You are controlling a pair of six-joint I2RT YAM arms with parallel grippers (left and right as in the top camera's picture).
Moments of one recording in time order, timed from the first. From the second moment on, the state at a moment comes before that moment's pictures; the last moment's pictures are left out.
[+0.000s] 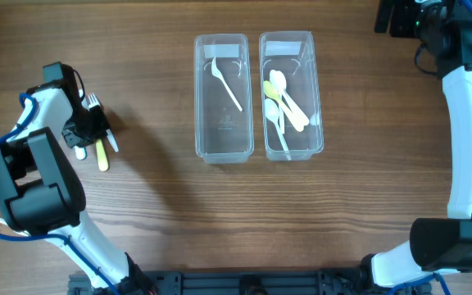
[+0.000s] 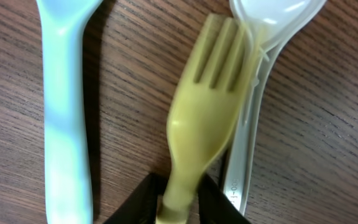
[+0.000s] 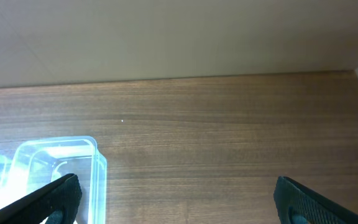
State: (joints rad) left arm 0.31 2.03 1.33 -0.81 -0.02 -0.19; right arm -0.05 1.71 1.88 -0.85 0.05 -0.02
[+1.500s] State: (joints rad) left arm -0.13 1.89 1.72 -0.98 0.11 -0.33; right arm -0.05 1.71 1.88 -0.85 0.05 -0.02
